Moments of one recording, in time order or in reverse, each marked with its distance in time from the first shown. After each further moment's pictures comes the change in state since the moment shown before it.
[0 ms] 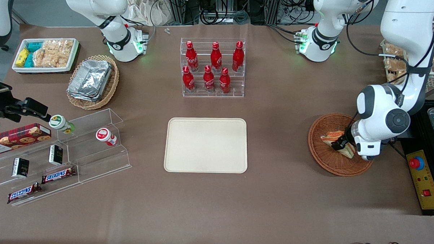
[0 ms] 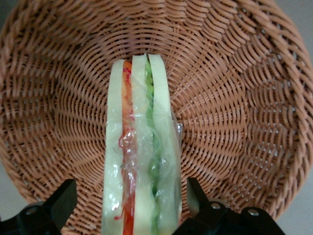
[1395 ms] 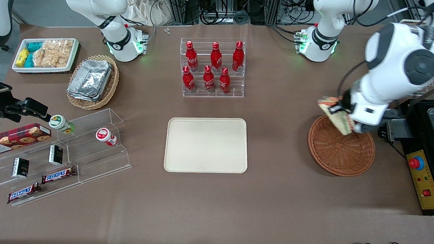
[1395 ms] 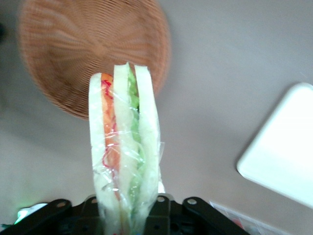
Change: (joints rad) arm -0.011 -0.320 -0.249 0.251 -0.111 -0.574 0.160
